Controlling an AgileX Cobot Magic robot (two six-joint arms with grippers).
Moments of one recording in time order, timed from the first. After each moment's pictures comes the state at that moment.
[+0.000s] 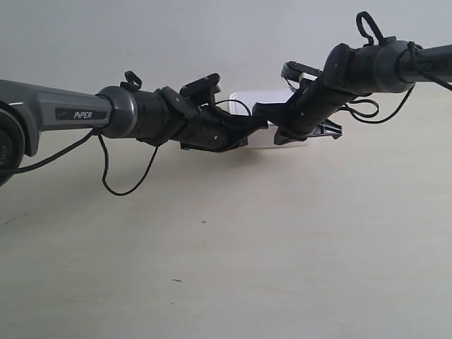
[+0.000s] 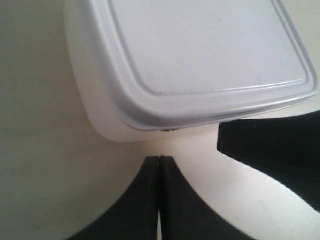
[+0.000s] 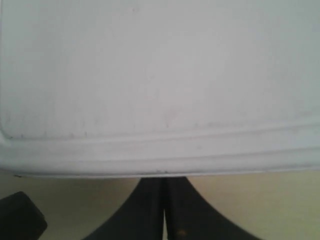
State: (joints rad) left arm -0.41 2.42 -1.76 -1.02 0.20 0.47; right arm 0.24 2.35 -1.77 0.36 0.57 0.07
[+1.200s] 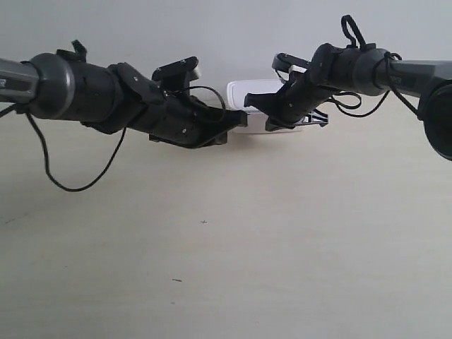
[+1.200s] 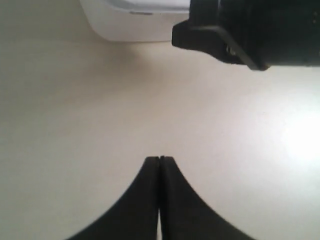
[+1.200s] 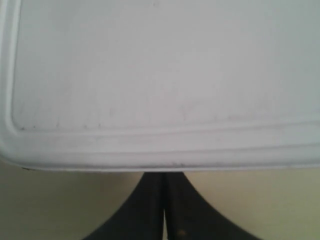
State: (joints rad) left arm -0.40 2.10 -1.42 -0.96 0.23 0.52; right arm 0.24 2.52 -2.05 0.33 0.61 0.10
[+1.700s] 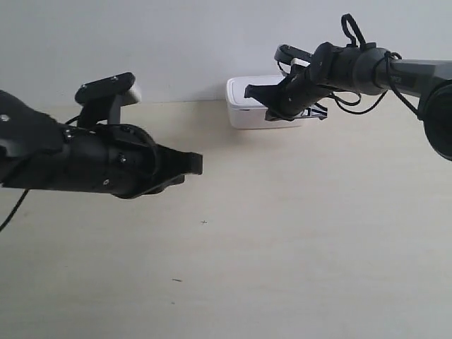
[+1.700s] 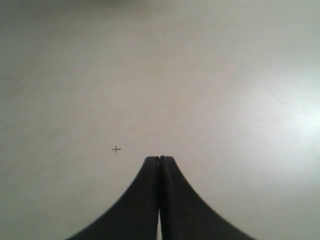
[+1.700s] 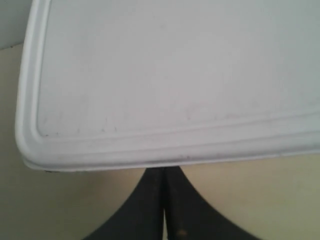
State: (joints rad) left arm -0.49 1.55 -0.82 -0.97 0.12 0.52; right arm 0.24 2.52 -2.06 0.32 0.52 0.12
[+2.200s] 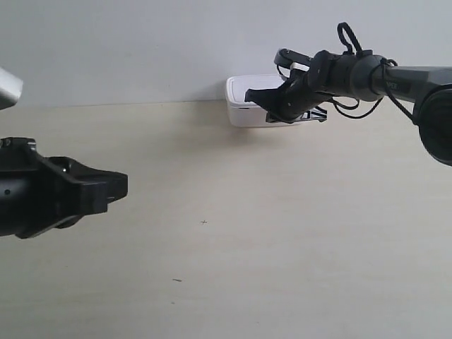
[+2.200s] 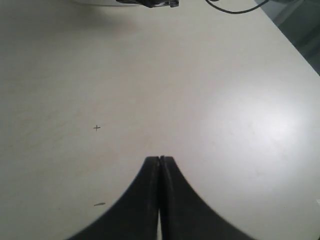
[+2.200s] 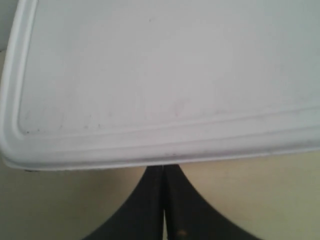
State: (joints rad) left arm -0.49 1.05 -0.55 -0.94 0.20 0.52; right arm 0.24 2.55 -2.06 0.30 0.47 0.12
